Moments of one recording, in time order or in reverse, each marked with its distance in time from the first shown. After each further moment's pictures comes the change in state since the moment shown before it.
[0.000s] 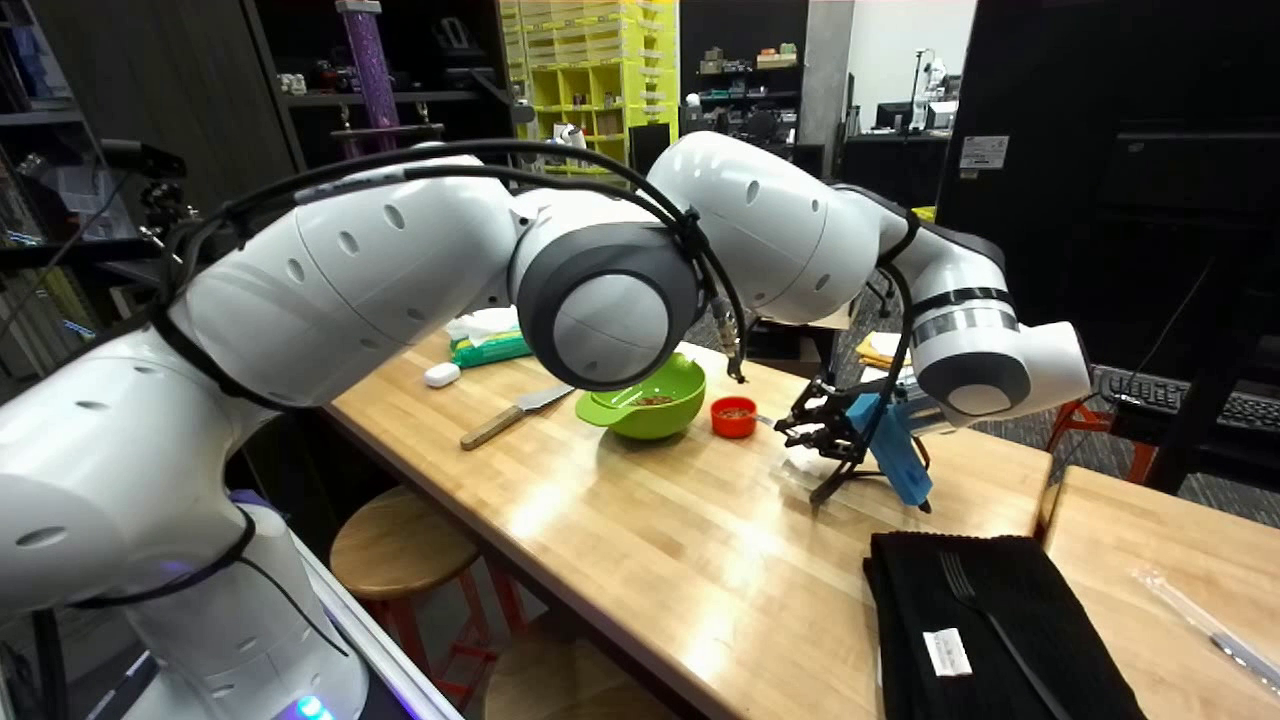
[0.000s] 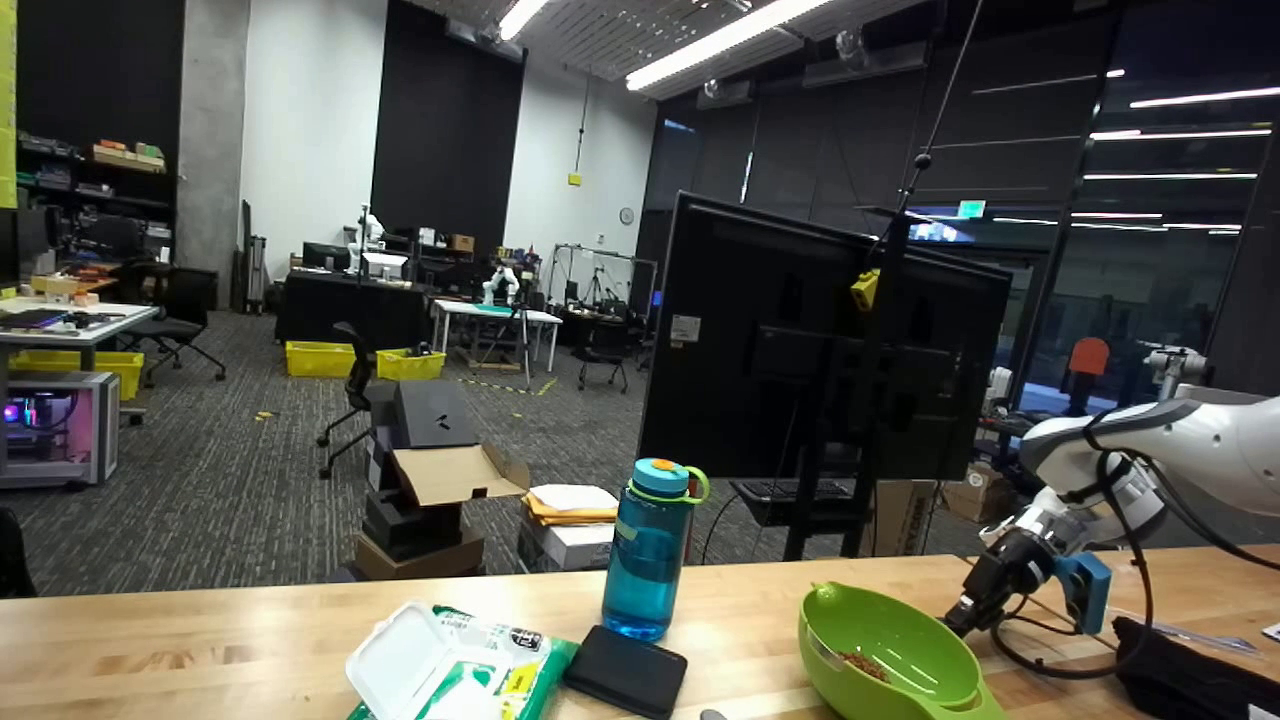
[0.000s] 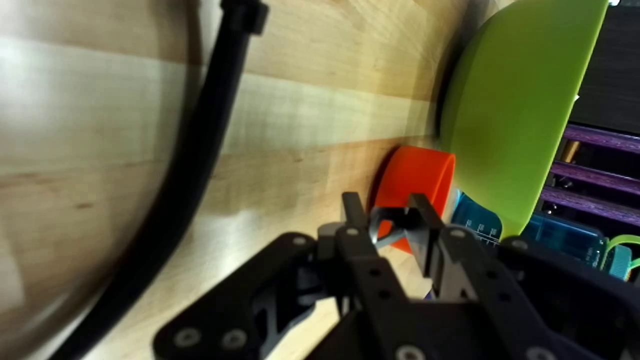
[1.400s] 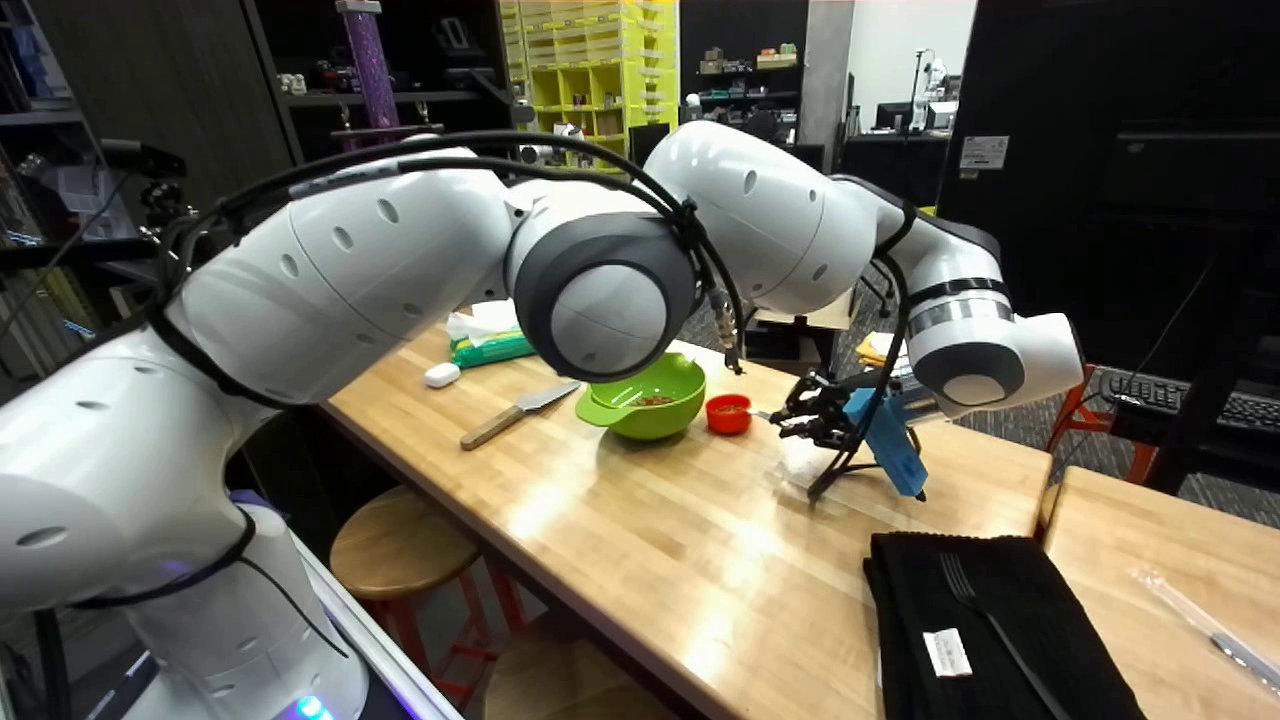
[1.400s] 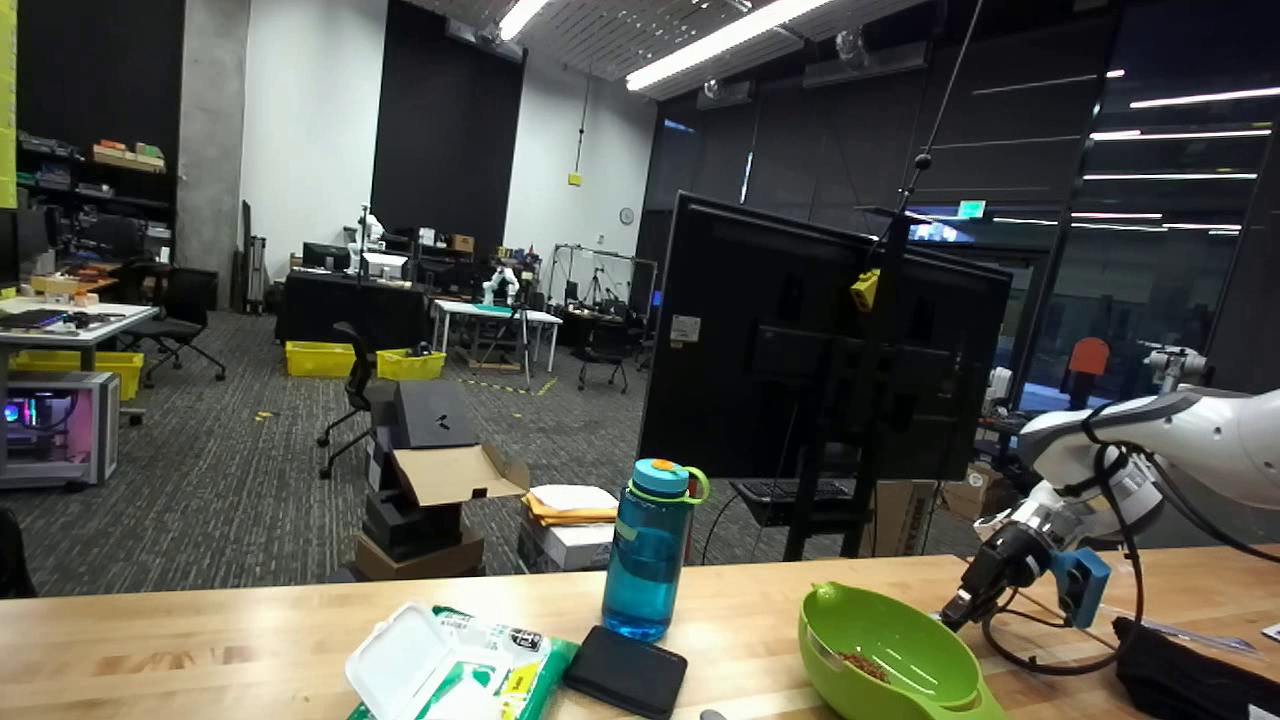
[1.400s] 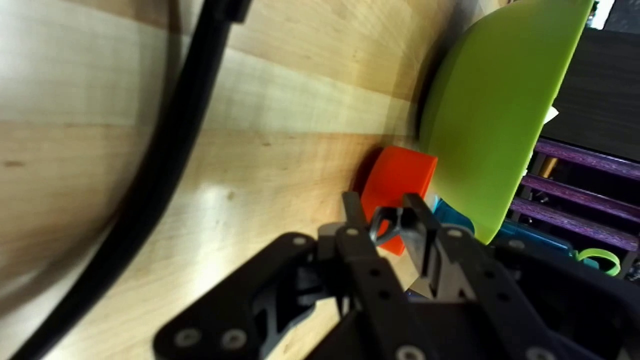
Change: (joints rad) arm 0.000 -0.022 0.017 -0.020 0.000 -0.010 -0.058
